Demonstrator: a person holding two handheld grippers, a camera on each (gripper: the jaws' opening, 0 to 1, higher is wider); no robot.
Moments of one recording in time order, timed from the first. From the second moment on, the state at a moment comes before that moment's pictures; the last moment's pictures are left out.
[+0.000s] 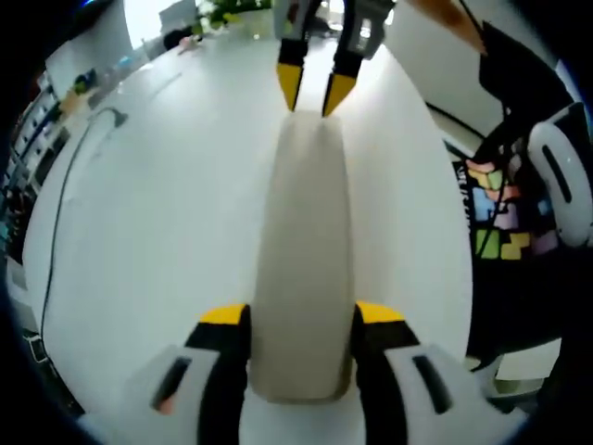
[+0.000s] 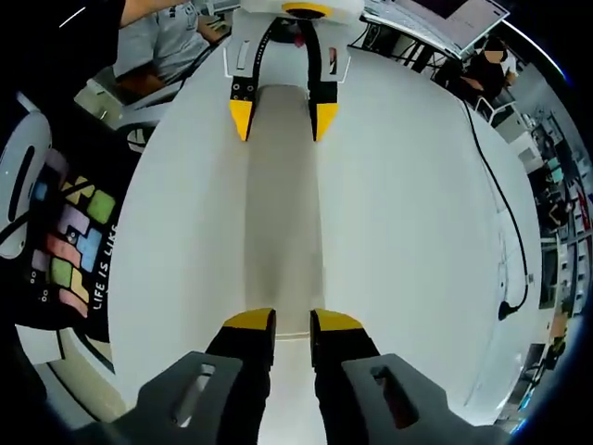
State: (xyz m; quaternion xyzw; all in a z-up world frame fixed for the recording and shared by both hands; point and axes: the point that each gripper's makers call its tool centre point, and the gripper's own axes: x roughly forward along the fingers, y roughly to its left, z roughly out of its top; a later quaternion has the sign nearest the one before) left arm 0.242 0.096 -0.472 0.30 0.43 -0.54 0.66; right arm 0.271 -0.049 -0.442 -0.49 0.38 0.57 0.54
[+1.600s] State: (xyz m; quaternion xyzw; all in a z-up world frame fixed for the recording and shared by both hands) left arm 0.227 0.144 -0.439 0.35 0.47 -0.47 0.66; right arm 0.264 -0.037 -0.449 -0.47 0.40 0.61 0.50
